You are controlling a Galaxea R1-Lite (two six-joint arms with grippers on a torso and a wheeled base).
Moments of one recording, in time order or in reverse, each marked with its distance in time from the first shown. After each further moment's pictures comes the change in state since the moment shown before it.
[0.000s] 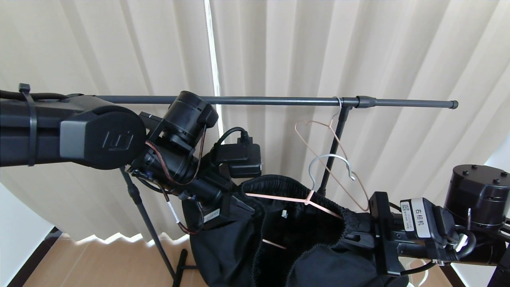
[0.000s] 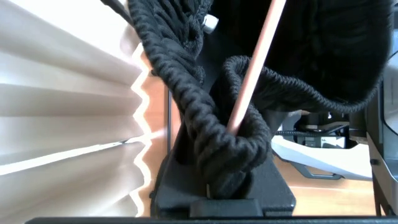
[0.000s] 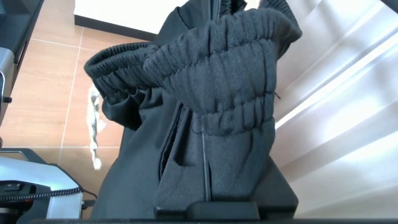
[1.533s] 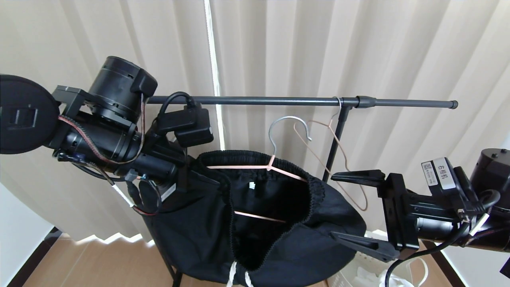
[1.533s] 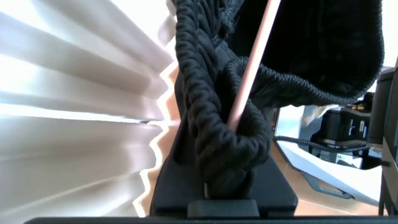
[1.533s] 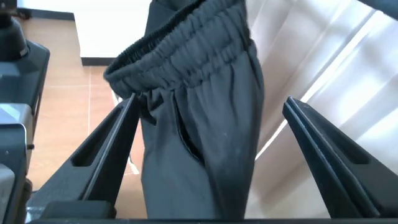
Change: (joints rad) left arm 0.149 -0.175 0.054 -0.008 0.011 -0.051; right arm -0.079 -0.049 -0.050 0.003 0.047 0.270
